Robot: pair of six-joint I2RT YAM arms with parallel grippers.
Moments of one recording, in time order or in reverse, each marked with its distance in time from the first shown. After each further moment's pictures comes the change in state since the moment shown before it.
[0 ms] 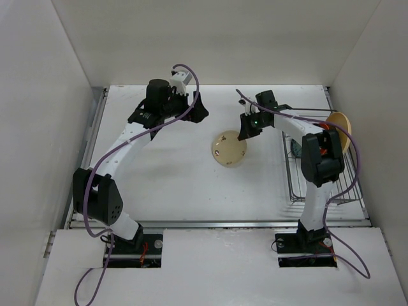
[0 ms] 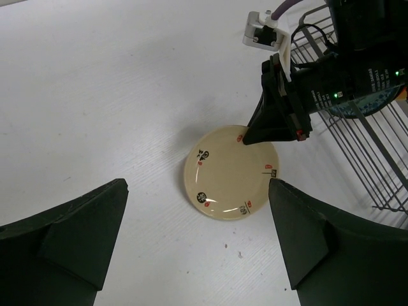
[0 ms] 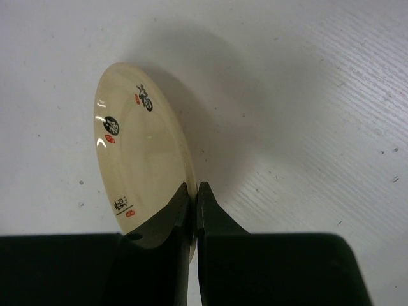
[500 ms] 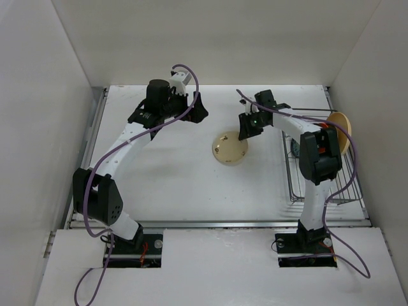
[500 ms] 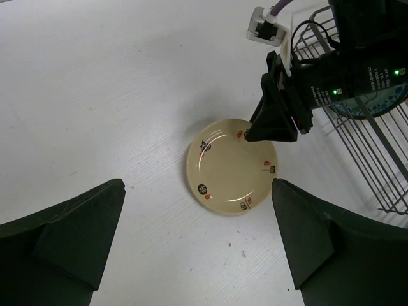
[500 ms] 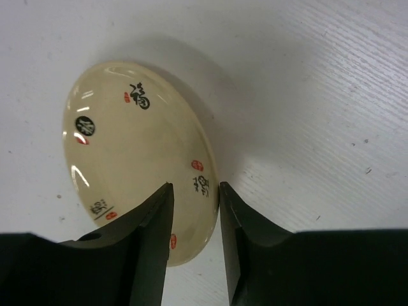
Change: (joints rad) left arm 0.000 0.000 0.000 -0.013 -0.029 0.000; right arm 0.000 0.036 0.037 -0.024 0.082 0.035
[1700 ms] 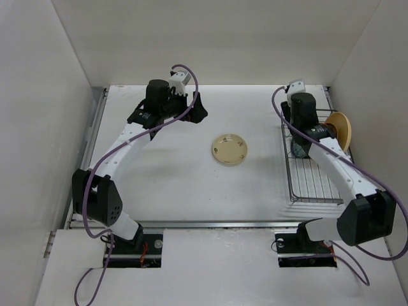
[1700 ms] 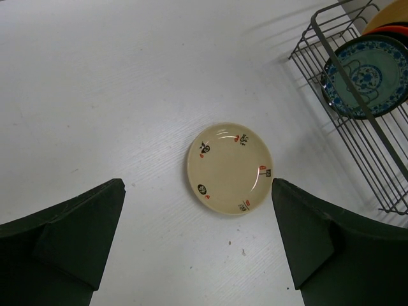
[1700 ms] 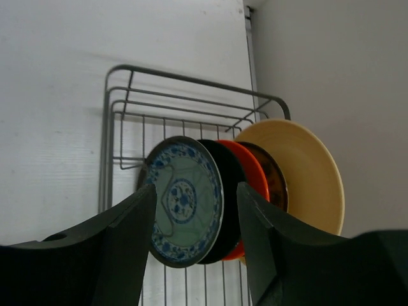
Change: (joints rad) left arm 0.000 -0.007 0.000 -0.013 -0.008 -0.001; right arm -0.032 -0.709 -0.411 0.279 0.945 -0.256
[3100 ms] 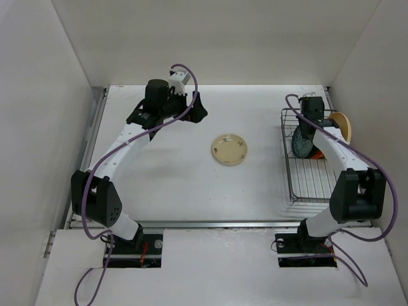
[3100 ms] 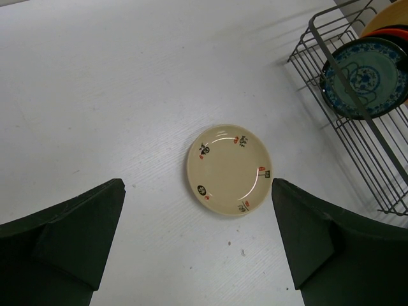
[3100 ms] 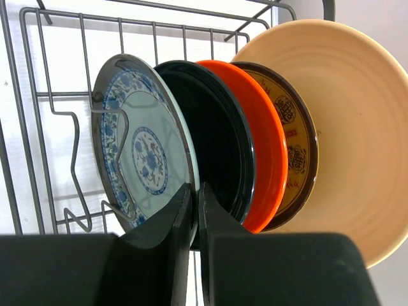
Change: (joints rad) left arm 0.000 -0.010 0.000 0.000 -0.002 0.000; right arm -0.219 0.188 0.023 -0.212 -0.079 0.061
